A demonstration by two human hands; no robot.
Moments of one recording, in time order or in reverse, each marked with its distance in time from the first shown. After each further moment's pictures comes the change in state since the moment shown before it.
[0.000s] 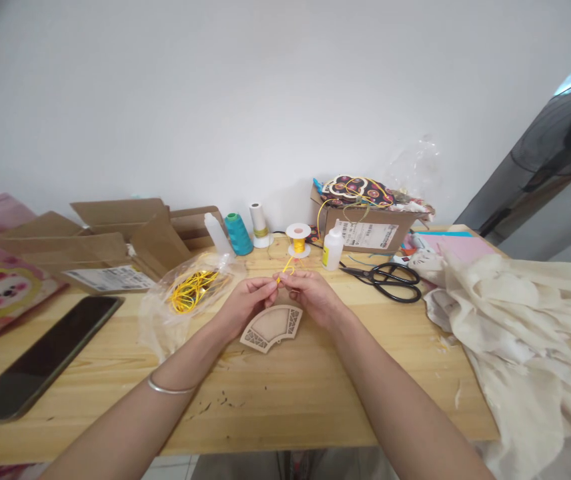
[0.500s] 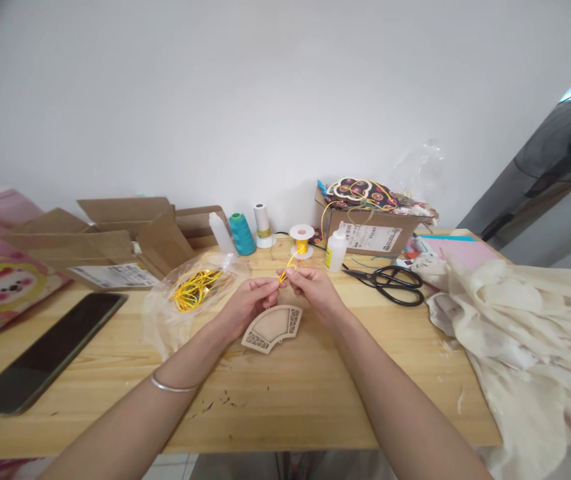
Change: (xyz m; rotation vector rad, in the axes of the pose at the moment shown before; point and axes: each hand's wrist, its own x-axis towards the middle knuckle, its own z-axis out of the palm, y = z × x) left_hand 0.000 0.000 -0.004 -0.124 -0.027 -0.046; right_hand 0.003 0.000 0.001 -0.218 0.089 -0.155
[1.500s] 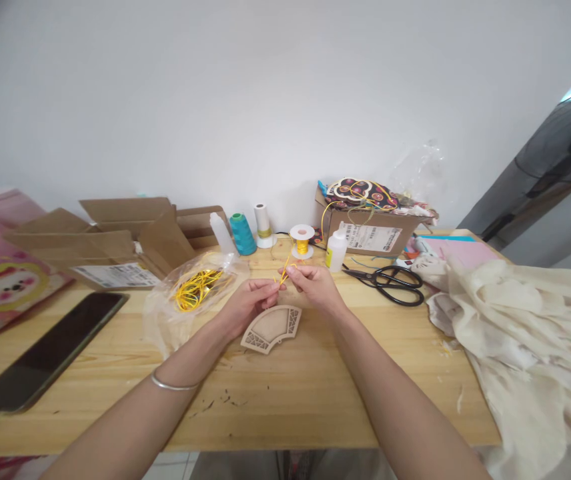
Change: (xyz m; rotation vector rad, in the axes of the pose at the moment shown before) left_hand -0.002 0.001 -0.001 0.071 -0.007 0.003; right_hand 0.001 -0.009 0.000 -0.207 0.061 -0.090
